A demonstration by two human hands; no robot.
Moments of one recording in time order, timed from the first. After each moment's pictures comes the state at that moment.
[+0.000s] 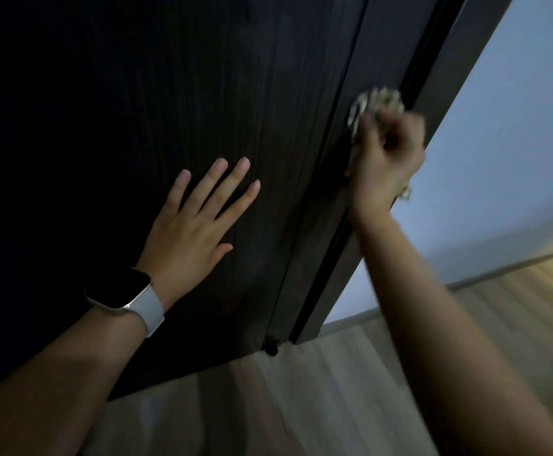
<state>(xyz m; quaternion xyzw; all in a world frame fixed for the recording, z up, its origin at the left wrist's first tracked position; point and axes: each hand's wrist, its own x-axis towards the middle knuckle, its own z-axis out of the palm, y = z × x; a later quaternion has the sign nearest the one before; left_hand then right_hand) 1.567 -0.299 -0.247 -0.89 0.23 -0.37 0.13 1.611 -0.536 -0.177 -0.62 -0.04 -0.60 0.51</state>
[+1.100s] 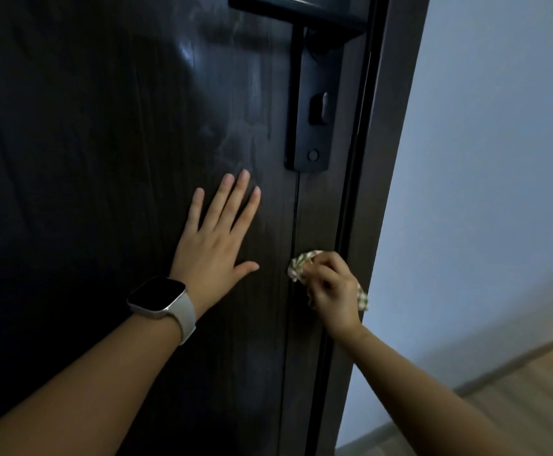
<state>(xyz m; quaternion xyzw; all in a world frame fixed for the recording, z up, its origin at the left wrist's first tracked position) 1.582 -0.339 -0.031 -0.87 0.17 -0.44 0.12 1.586 -0.554 -0.119 -0.79 -0.19 -0.49 0.32</state>
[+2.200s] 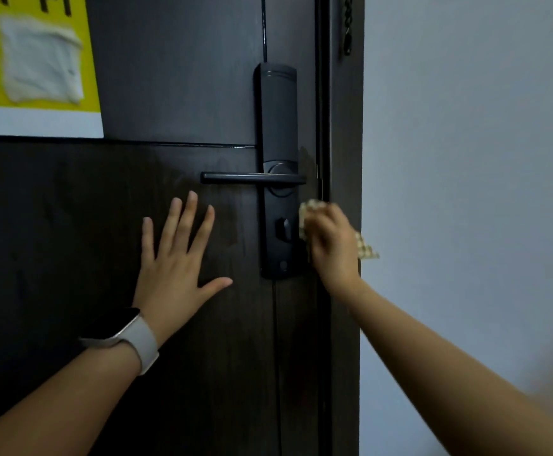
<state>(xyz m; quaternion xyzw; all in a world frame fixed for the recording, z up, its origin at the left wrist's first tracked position) 1.581 -0.331 0.091 -0.86 0.12 -0.50 0.06 1.614 -0.583 0.092 -0.73 -0.19 -0.61 0.25</state>
